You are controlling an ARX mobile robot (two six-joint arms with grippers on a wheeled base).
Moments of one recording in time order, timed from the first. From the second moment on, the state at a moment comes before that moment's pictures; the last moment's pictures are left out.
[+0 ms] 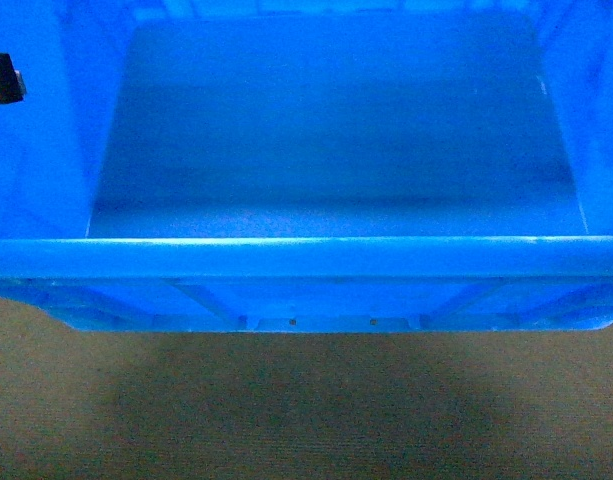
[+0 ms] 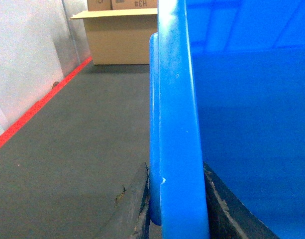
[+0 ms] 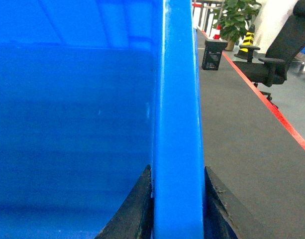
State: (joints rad) left arm -0.20 1.29 0.49 0.80 -0.24 0.05; right arm 0.23 1.28 0.53 0.71 0.25 -0.03
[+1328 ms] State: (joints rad) left arm -0.21 1.29 0.49 0.79 -0.24 0.05; right arm 0.23 1.28 0.53 0.71 0.26 -0.04
